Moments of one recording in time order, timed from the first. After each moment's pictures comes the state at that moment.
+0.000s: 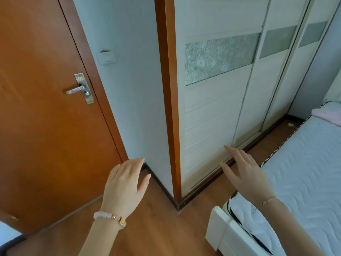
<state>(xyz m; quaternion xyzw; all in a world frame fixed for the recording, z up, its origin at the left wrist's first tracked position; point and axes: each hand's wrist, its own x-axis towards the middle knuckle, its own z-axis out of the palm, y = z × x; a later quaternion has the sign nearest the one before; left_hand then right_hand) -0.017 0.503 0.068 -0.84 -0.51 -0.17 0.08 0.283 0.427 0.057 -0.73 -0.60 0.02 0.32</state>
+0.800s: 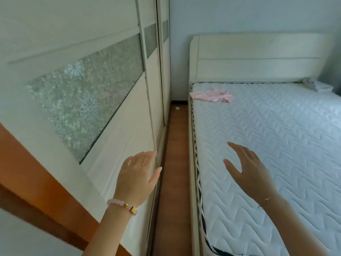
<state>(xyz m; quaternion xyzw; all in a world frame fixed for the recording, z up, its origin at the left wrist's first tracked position) 0.315 0.867 0.063 -0.97 -0.08 -0.21 -0.03 0.436 0.600 0.066 -0.93 -0.25 -0.11 0.26</state>
